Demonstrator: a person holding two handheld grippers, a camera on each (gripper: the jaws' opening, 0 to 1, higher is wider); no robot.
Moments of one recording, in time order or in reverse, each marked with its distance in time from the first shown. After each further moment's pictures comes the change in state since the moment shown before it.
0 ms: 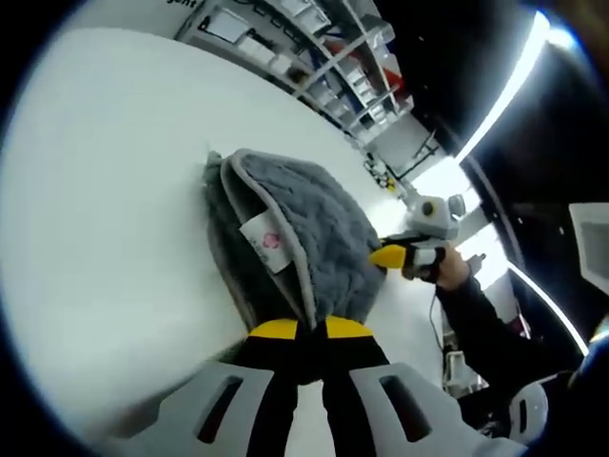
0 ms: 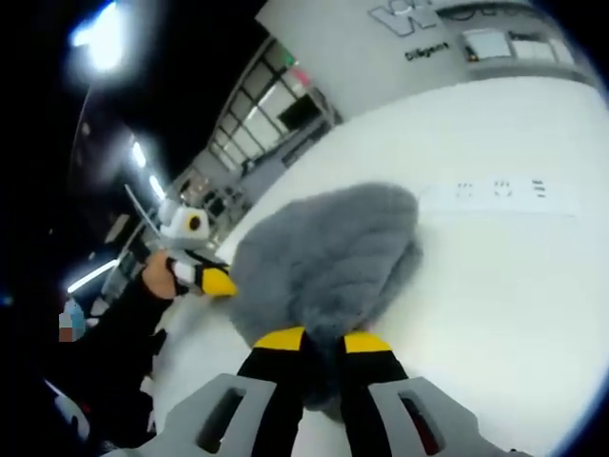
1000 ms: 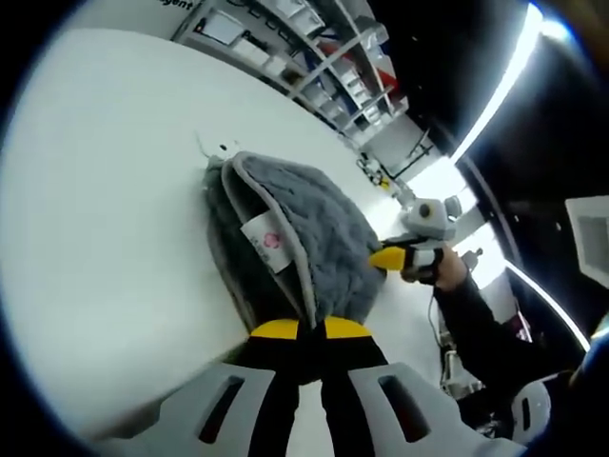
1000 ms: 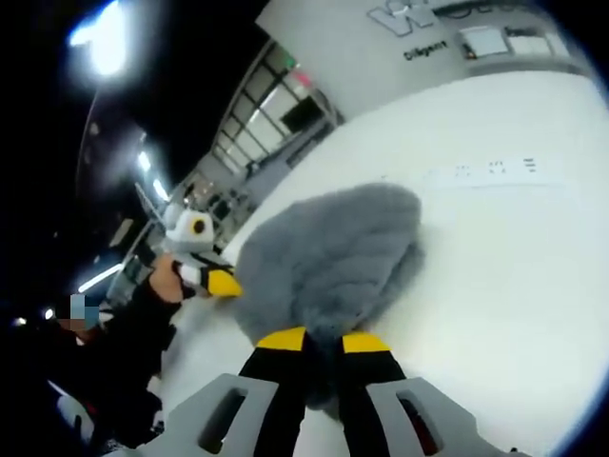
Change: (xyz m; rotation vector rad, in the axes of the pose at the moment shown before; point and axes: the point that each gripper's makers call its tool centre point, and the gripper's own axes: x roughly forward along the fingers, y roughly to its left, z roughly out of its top) left arm -0.002 -0.018 -0.028 0.011 -0.017 -0.007; right arm -0.017 0.017 -0.026 0.016 -0.010 0.022
